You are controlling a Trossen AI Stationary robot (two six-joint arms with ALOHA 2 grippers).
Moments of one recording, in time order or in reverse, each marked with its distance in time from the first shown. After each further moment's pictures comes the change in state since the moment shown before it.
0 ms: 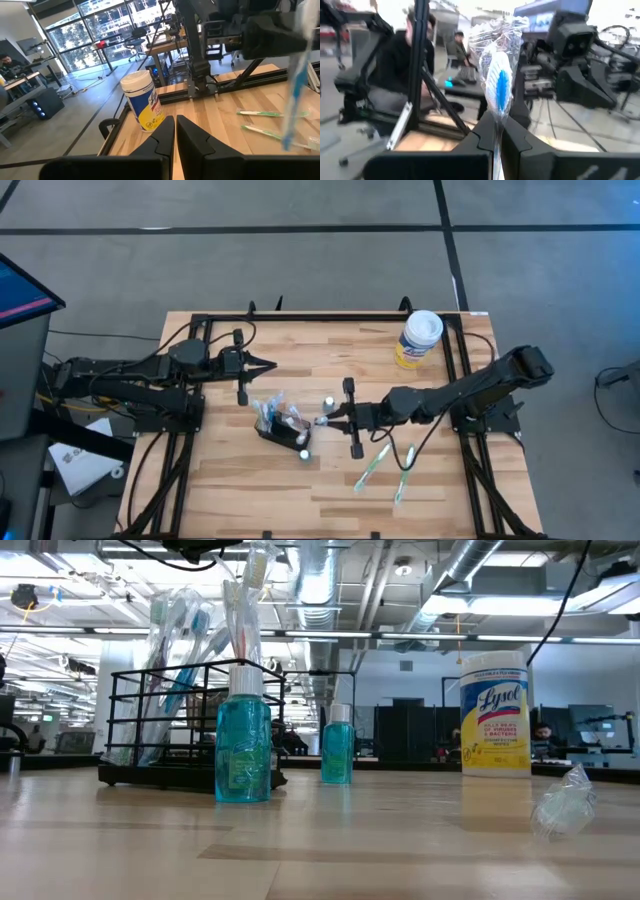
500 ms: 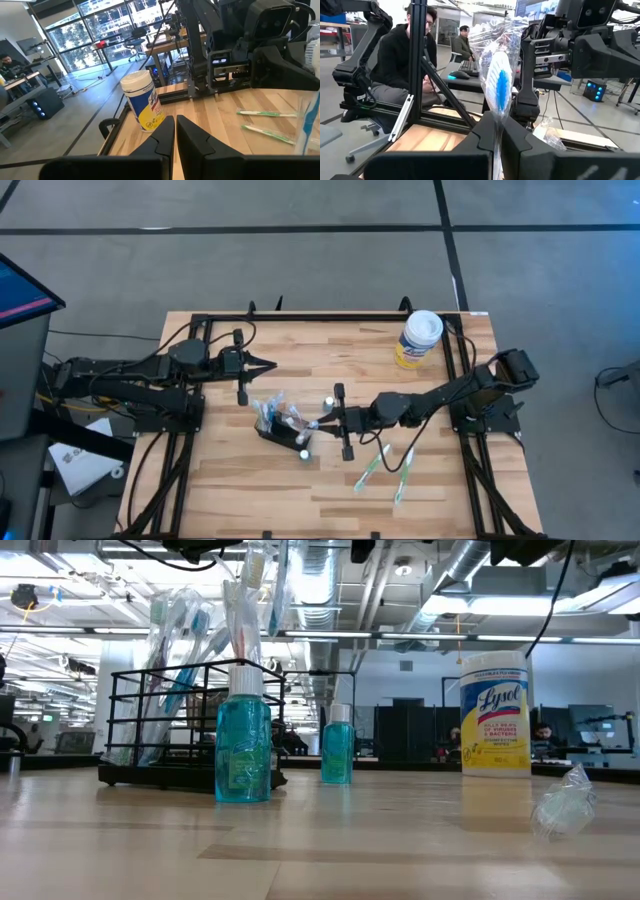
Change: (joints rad) left arm 0.000 0.000 0.000 0.000 0.000 0.000; right arm -0.019 0.128 -0.010 0.133 -0.031 0.040
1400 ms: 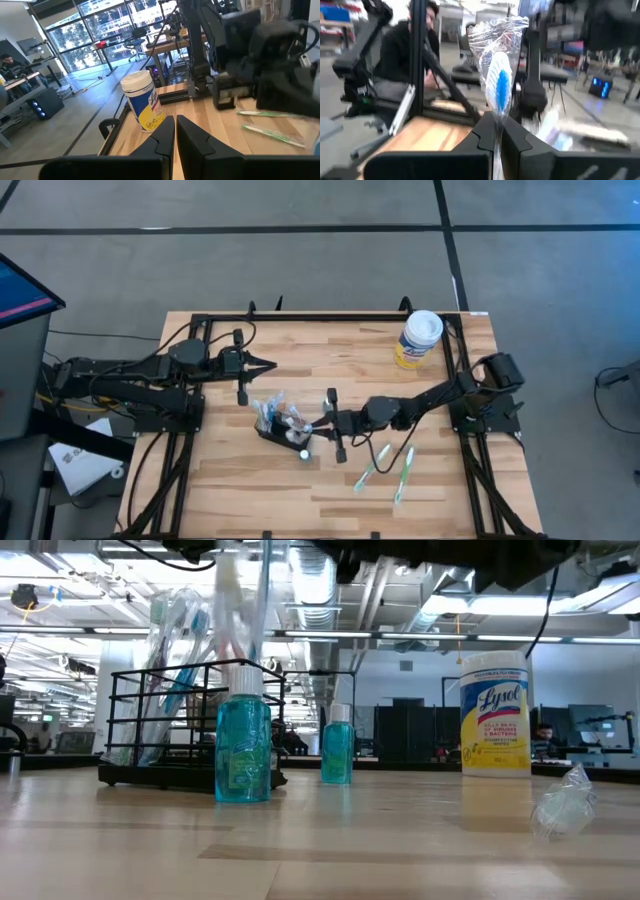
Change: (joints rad) left arm 0.000 0.000 0.000 0.001 0.000 0.000; right arm -0.021 0.118 0.004 0.109 -0.029 0.018
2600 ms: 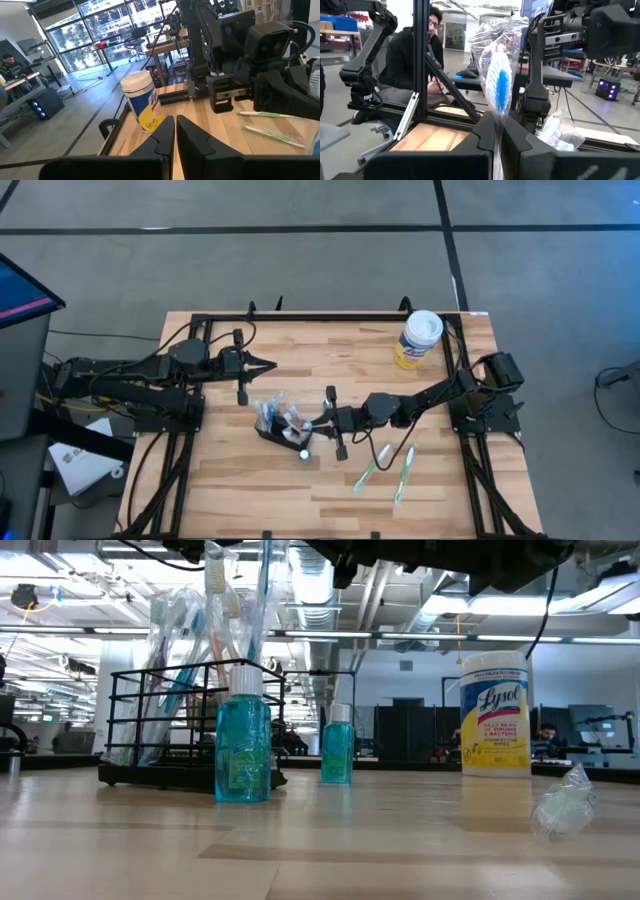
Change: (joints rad) left arm 0.000 0.000 0.000 0.001 0.000 0.000; right arm -0.016 -0.002 -0.001 0.012 -0.047 0.028
